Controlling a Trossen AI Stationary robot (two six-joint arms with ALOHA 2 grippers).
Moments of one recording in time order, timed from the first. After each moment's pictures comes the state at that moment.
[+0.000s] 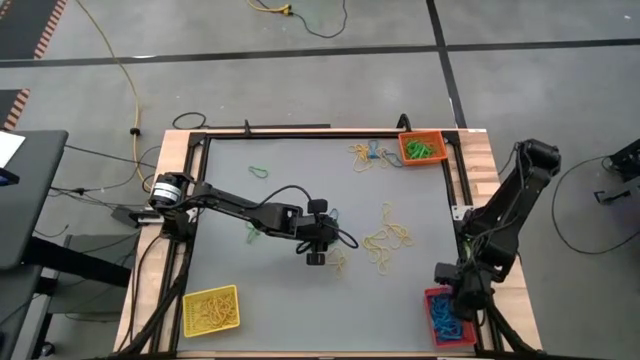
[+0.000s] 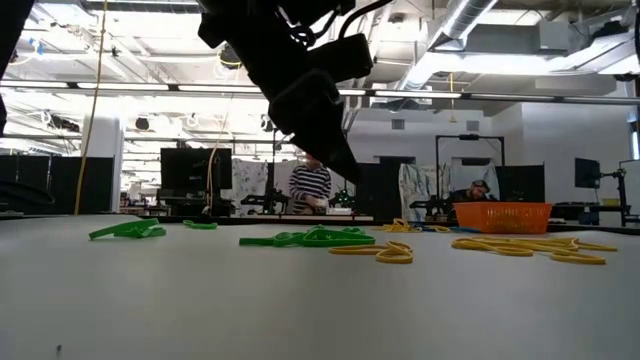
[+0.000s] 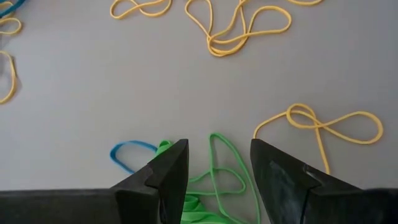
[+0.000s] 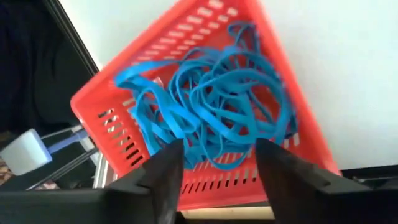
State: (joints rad) left arm -0.11 1.88 1.26 -0.27 -0.21 0.05; right arm 1.05 1.08 0.62 -0.63 -0.12 1.54
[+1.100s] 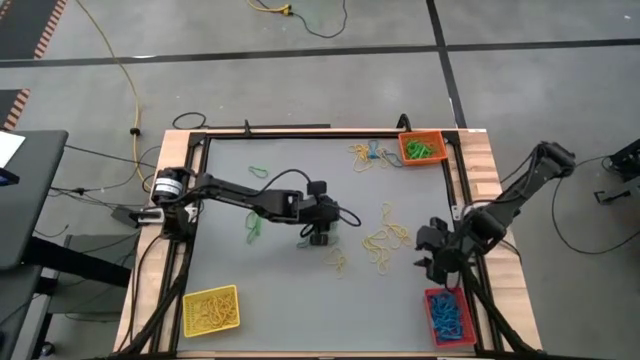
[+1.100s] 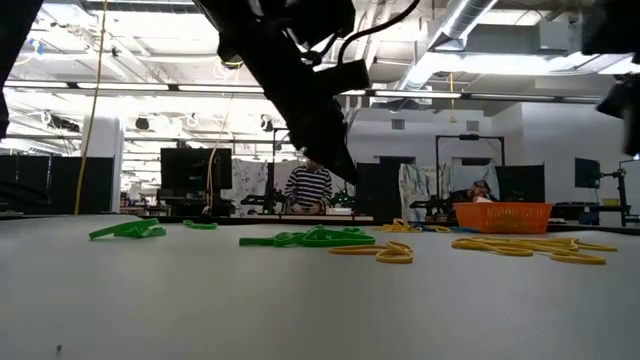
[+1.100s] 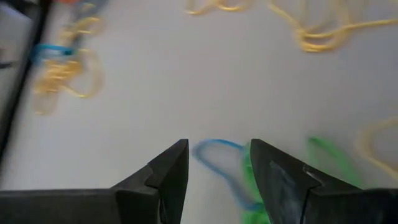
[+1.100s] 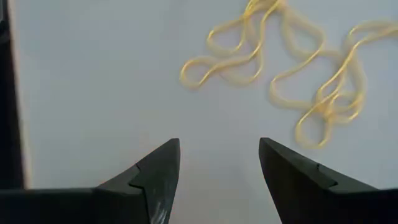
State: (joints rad) left arm 0.00 1.88 1.26 -0.24 -0.31 0.17; right arm 0.69 0.91 0.62 -0.78 0.30 0.93
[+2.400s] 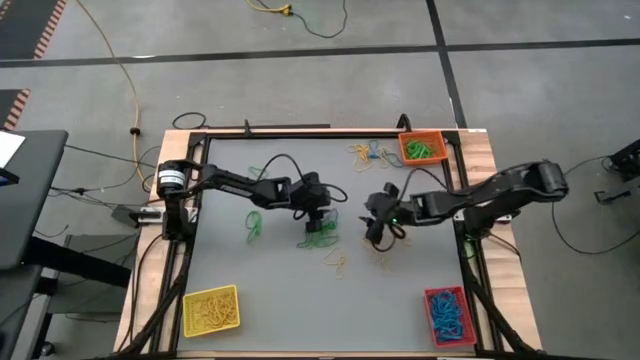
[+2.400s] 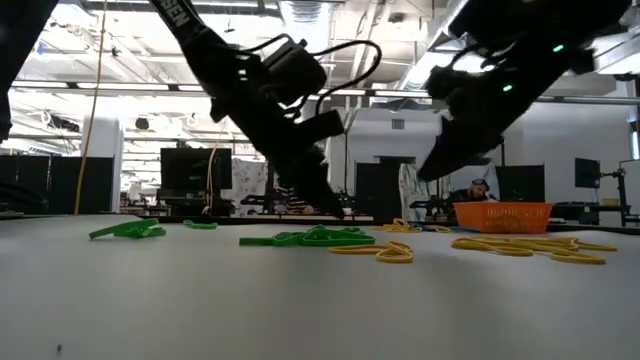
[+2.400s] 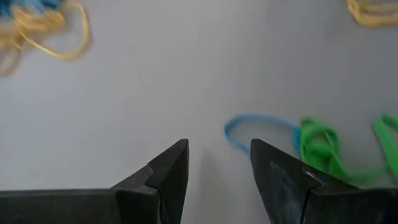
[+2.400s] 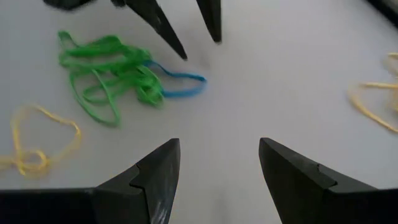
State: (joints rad) left arm 0.17 1.90 1.02 0.10 -0.06 0.16; right arm 0.06 1.36 0.62 -0.05 0.36 0.30
